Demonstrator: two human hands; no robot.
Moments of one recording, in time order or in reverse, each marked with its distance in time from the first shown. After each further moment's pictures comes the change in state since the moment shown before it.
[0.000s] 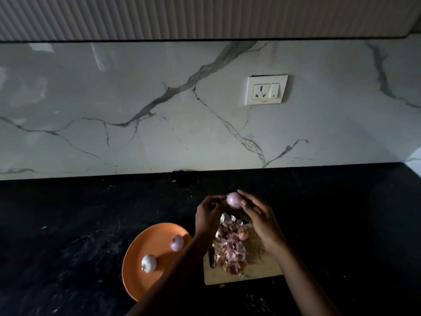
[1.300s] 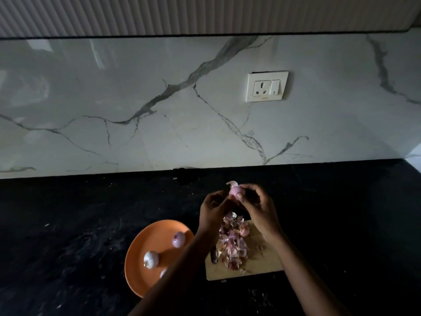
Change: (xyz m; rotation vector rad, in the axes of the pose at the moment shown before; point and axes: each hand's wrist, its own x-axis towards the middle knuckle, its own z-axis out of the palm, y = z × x) left_hand -0.009 0.010 0.007 -0.286 -0.087 -0.114; right_hand 0.007 -0.006 0.006 -0.173 0.118 -0.078
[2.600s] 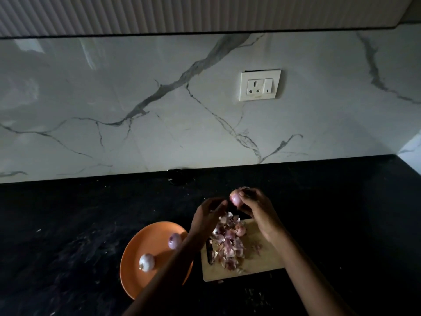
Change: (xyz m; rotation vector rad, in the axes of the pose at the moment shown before) left_hand 0.009 -0.009 -0.020 0.453 -0.136 0.013; right_hand 0.006 -0.003 -0.010 0.293 -0.065 0.271
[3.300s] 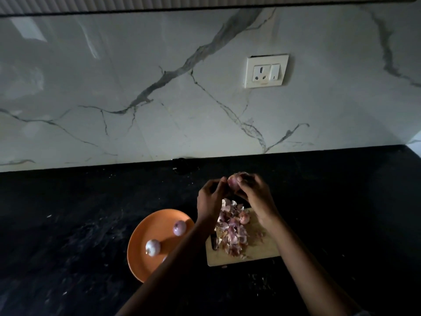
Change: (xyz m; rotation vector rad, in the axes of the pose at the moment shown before) left_hand -0.003 0.016 0.010 -0.154 0.252 0.090; right_hand -0.002 0.000 0.020 -0.088 0.053 -0.077
